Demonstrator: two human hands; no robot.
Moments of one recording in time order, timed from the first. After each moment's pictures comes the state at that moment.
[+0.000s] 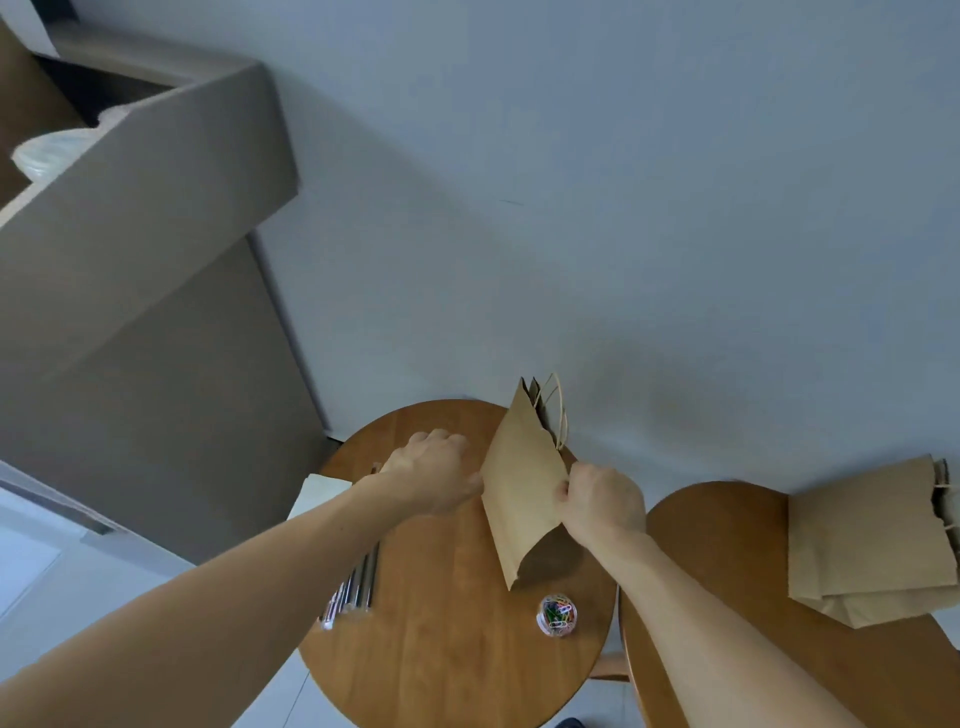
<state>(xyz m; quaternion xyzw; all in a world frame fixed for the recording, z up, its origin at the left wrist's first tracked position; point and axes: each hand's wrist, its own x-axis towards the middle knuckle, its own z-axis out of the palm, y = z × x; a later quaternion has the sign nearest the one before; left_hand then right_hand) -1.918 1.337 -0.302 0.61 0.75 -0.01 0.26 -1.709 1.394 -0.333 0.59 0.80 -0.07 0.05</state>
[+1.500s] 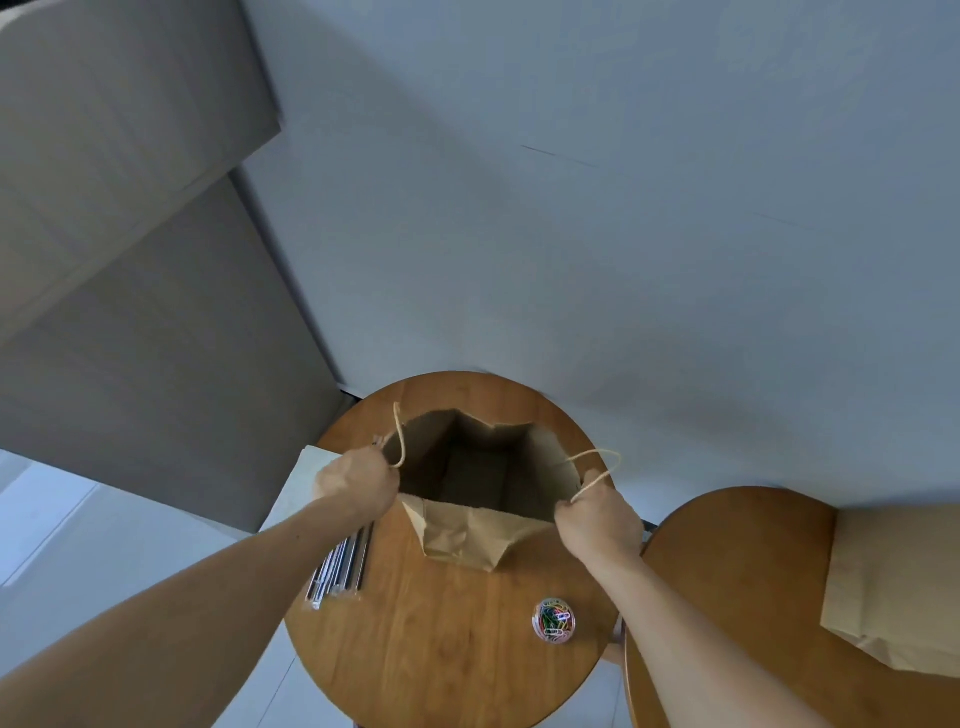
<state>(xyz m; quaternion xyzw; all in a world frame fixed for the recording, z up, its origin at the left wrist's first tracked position) -1.975 1.349 -0.402 0.39 0.89 -0.02 0.23 -1.709 1.440 -0.408 0.65 0.73 -0.22 0.03</state>
